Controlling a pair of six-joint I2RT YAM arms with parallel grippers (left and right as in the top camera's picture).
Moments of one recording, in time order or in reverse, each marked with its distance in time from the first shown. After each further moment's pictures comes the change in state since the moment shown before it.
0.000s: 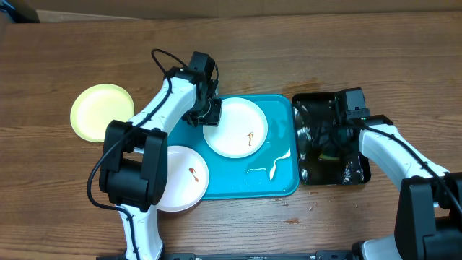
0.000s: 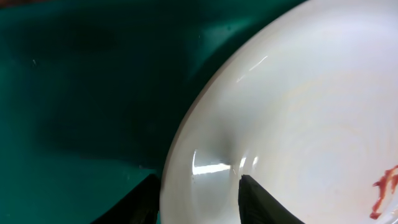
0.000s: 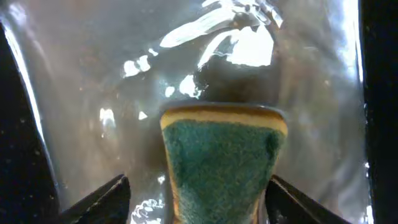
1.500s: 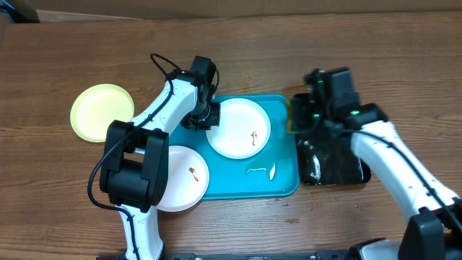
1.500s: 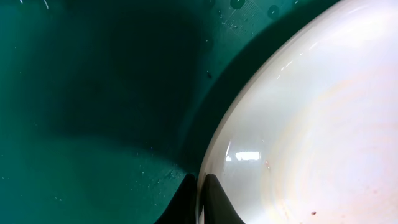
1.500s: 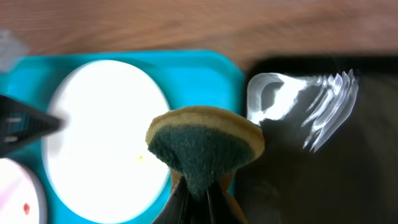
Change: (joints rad) left arm -0.004 0.000 -0.019 -0.033 -0.044 -0.098; right arm 0.183 -0.107 0.174 0.031 -0.199 0.006
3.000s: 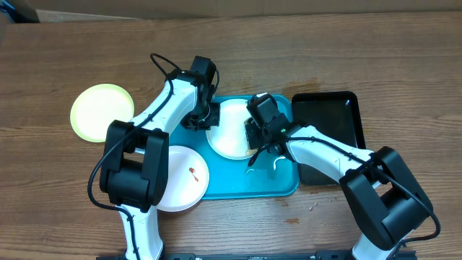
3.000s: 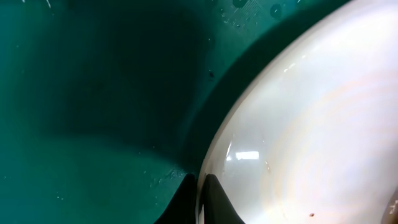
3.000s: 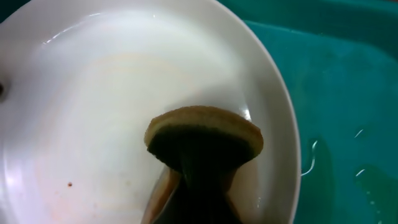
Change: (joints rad) left arm 0.000 0.000 0.000 -0.003 -0.002 0.000; right arm 0.320 0.314 -0.019 0.243 0.246 0.085
